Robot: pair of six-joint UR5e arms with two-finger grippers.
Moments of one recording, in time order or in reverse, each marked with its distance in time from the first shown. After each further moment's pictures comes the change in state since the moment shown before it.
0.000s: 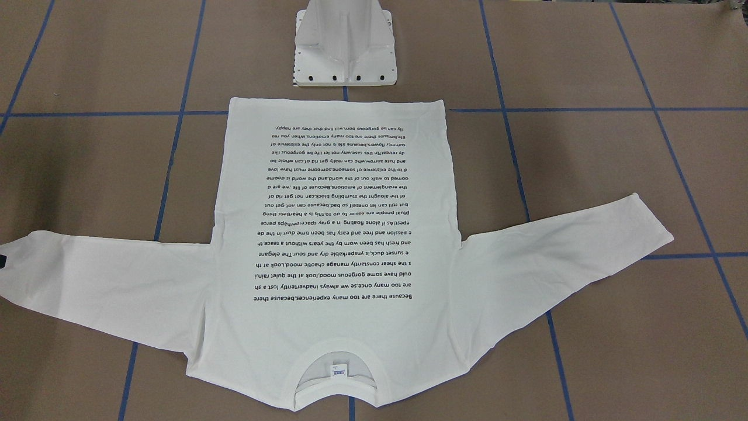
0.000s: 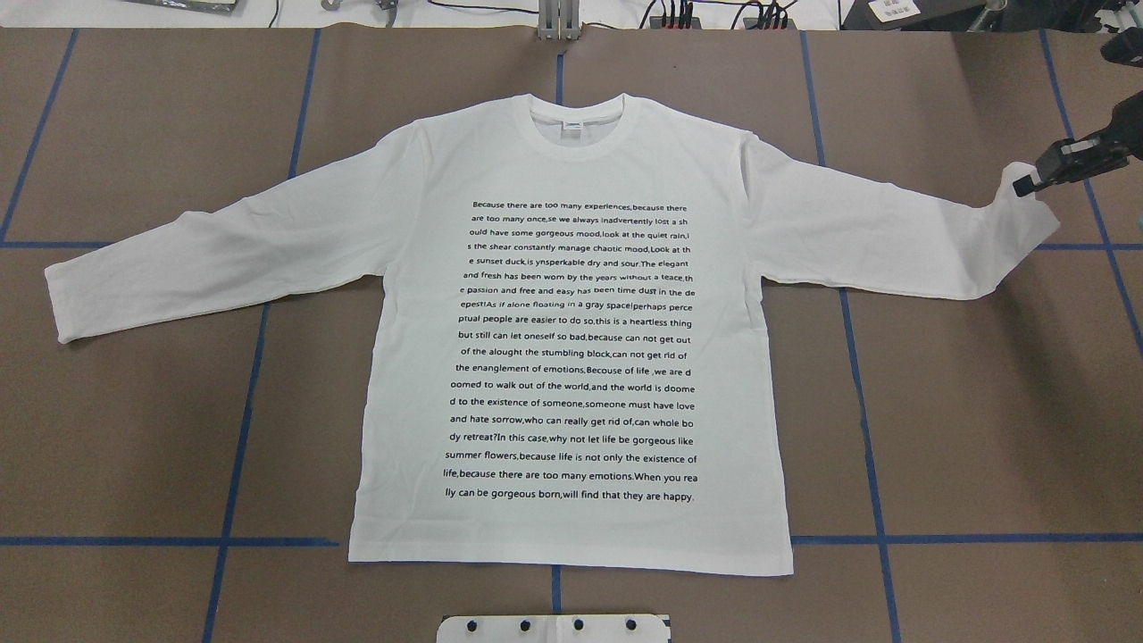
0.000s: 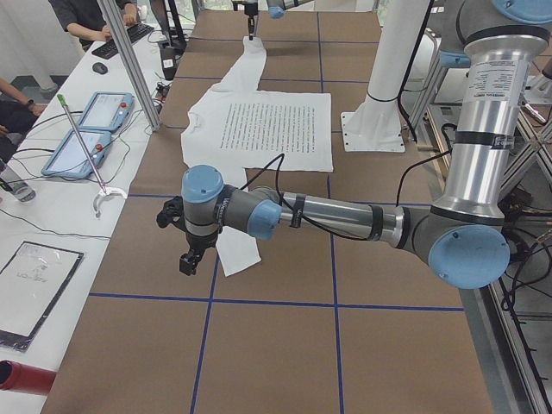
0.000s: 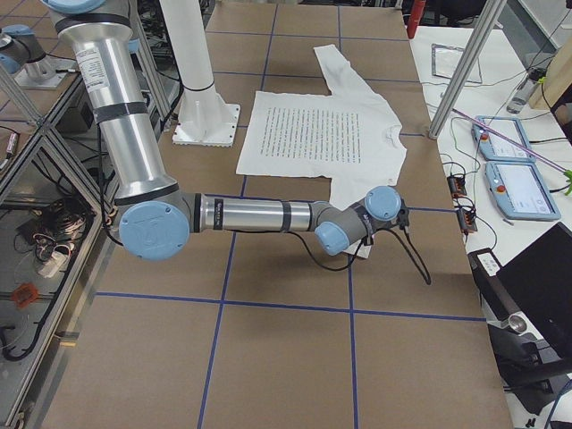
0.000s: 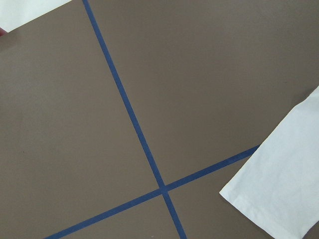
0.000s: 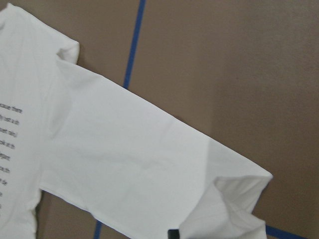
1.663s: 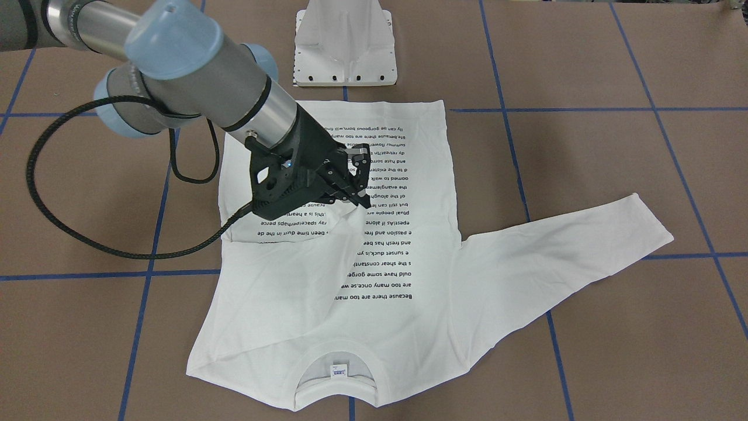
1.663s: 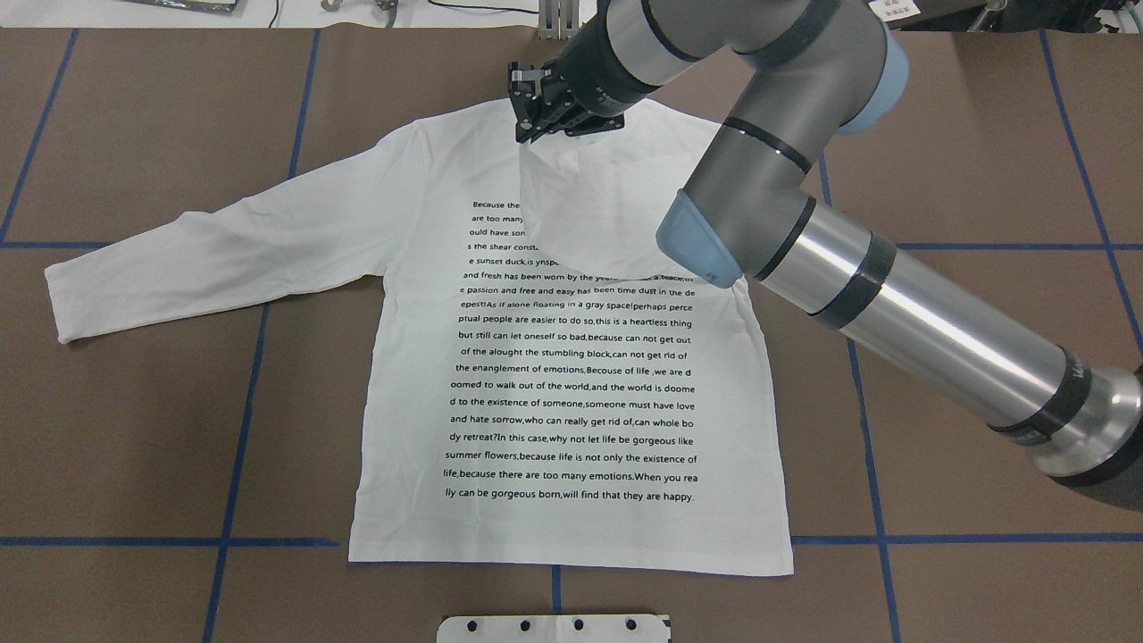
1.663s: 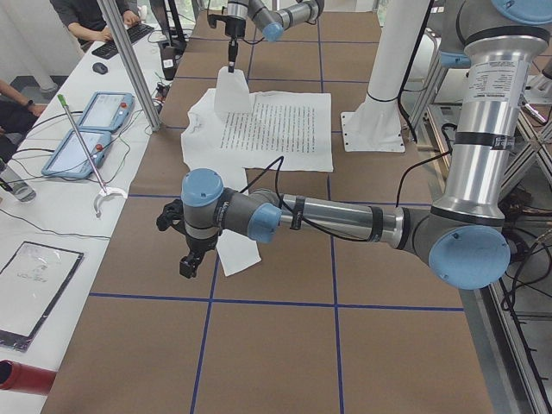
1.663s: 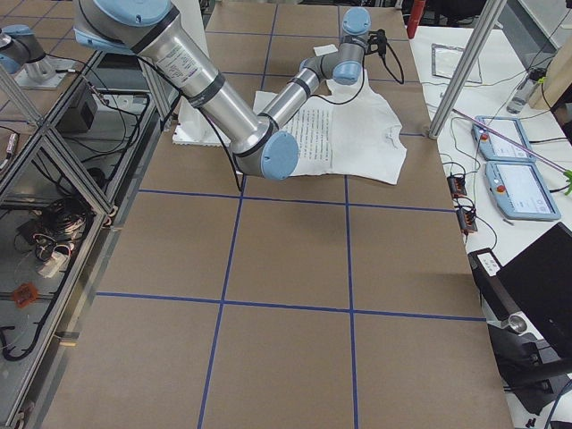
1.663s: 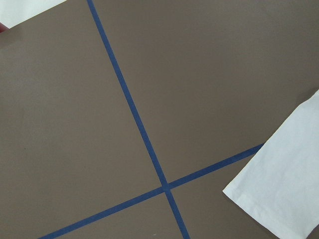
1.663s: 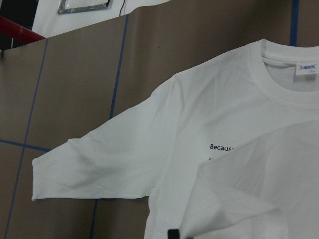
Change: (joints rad) left arm -0.002 0.009 0.012 -0.009 0.000 -0.005; right arm -0.541 0.582 0.133 -0.020 -0.512 0.804
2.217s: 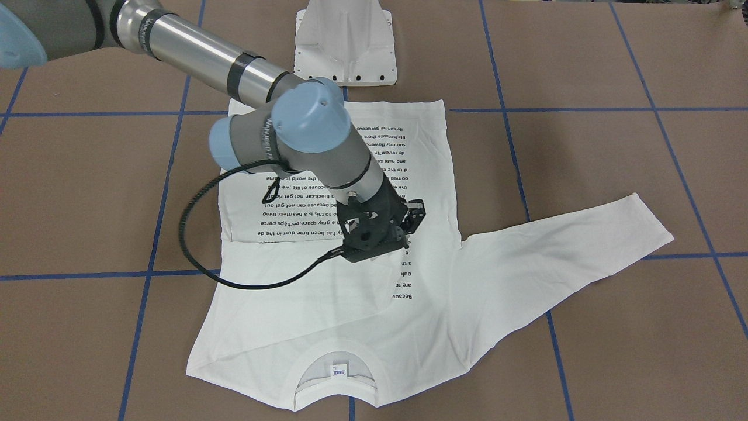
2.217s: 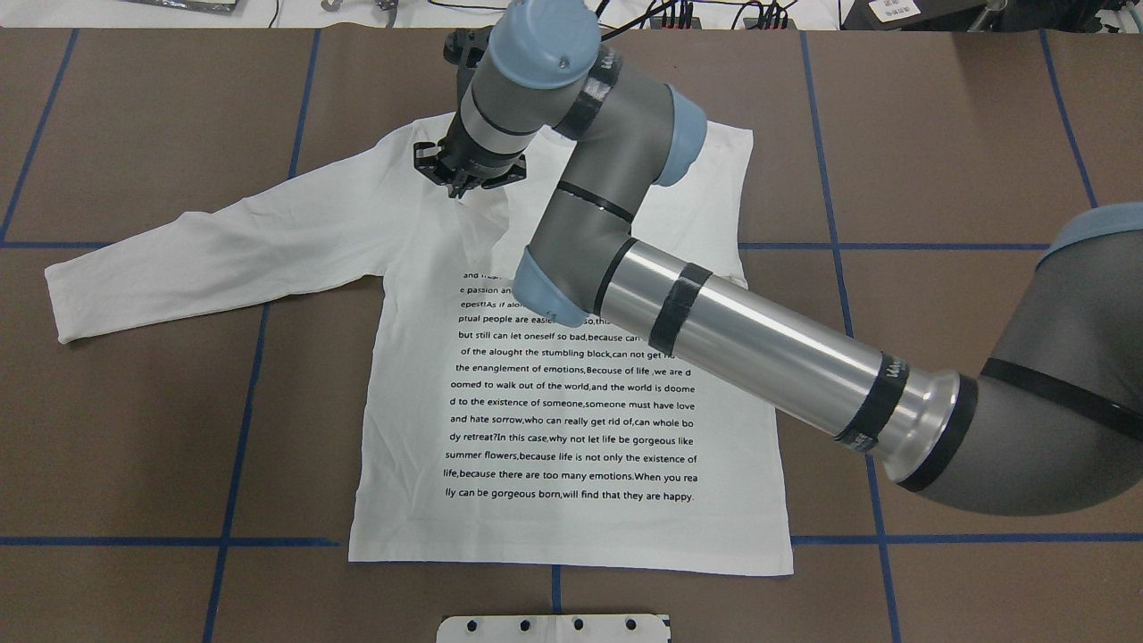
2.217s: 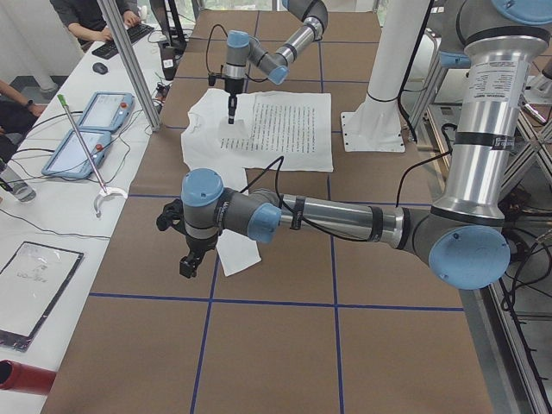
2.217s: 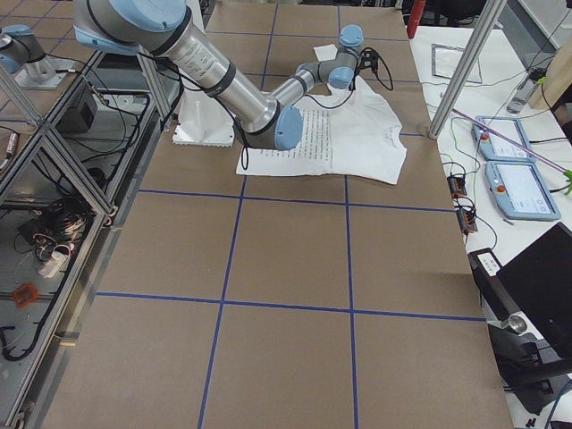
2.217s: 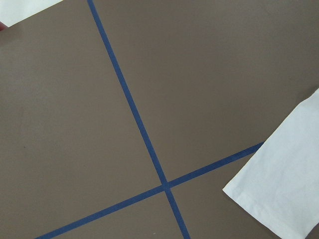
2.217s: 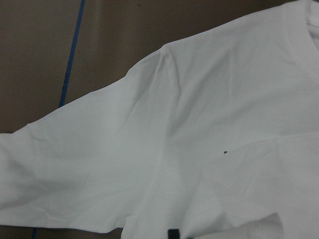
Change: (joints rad) left arm -0.001 -0.005 0.000 0.002 0.000 0.001; right arm -0.156 0.274 -0.451 -0.005 -0.189 -0.107
